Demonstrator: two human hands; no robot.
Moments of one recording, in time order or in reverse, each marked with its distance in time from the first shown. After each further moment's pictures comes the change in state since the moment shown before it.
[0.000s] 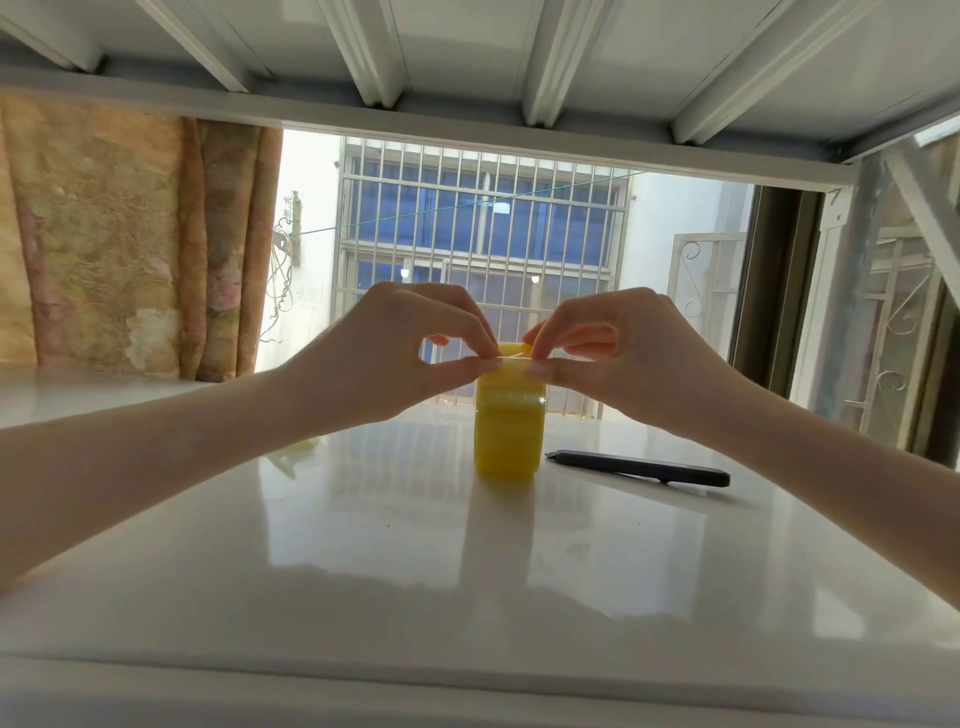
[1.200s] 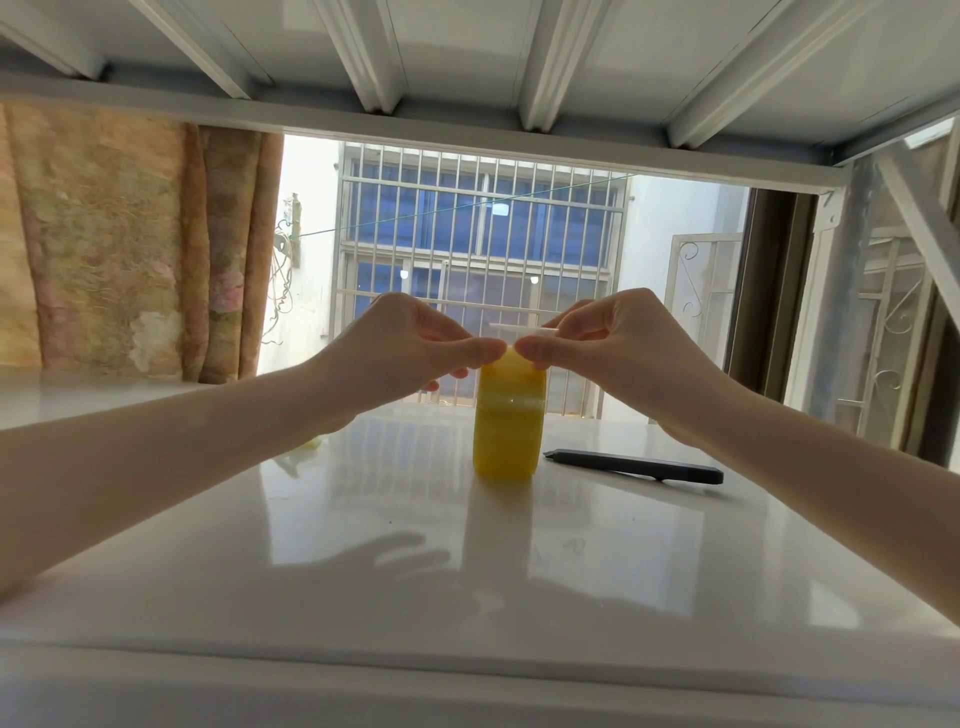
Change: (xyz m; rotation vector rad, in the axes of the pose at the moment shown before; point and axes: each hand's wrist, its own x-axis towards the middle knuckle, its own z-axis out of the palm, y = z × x) left_hand 0.007 0.008 0.006 -0.375 -0.018 -0.651; right_hand 0.001 -0.004 0.003 0.189 0.073 0.218
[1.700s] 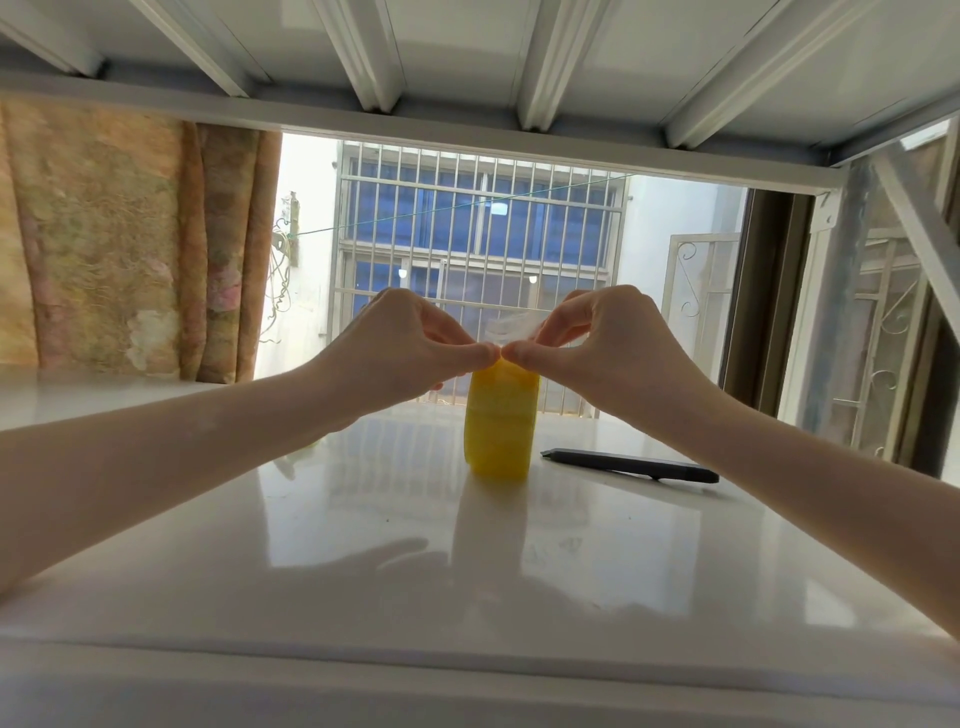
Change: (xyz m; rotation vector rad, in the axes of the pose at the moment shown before) left_hand -0.001 0.005 0.003 0.096 0.065 0.013; right_hand -0.001 -0.007 0.007 -0.205 0.064 -0.100
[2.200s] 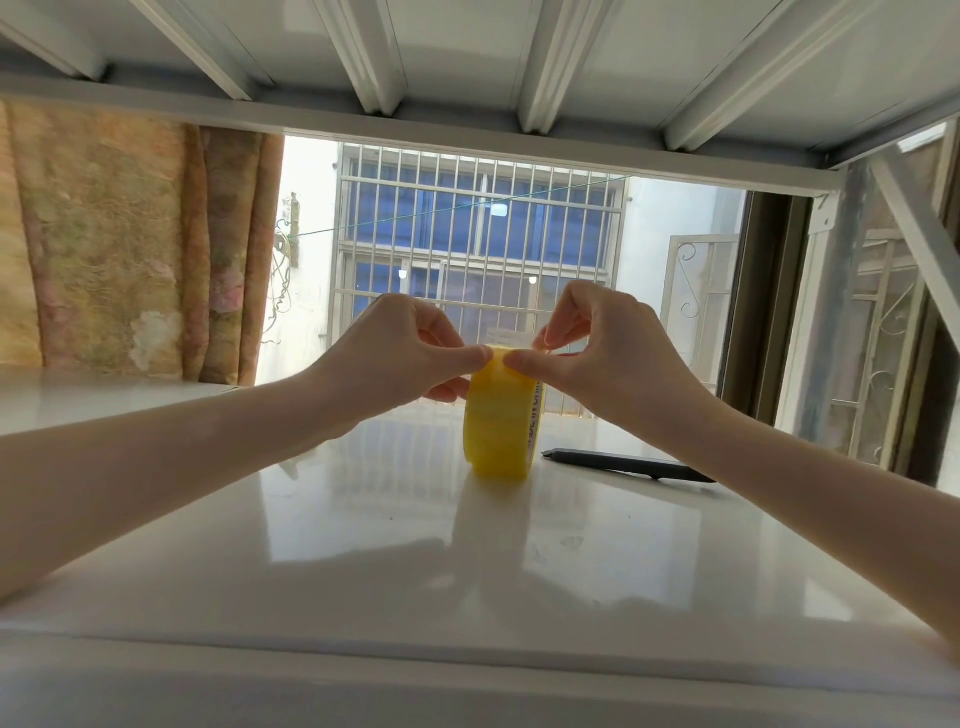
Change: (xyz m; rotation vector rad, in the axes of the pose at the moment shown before) left_hand -0.003 -0.002 0.000 -0.134 -0.014 -0.025; right_hand -0.003 0.003 0.005 -0.040 0.071 -0.034
